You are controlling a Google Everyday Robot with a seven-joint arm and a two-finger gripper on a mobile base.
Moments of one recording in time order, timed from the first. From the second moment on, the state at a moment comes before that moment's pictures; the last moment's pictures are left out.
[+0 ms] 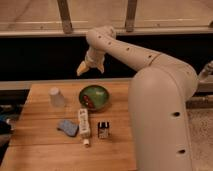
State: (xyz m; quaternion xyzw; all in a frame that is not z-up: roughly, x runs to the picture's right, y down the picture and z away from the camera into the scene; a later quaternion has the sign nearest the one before) arm -0.096 -0.091 0.802 -0.29 0.02 0.57 0.77
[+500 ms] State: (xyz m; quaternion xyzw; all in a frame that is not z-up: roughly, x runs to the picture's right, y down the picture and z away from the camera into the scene) arm -0.156 -0.067 0.766 -0.31 -0.01 0.50 0.81
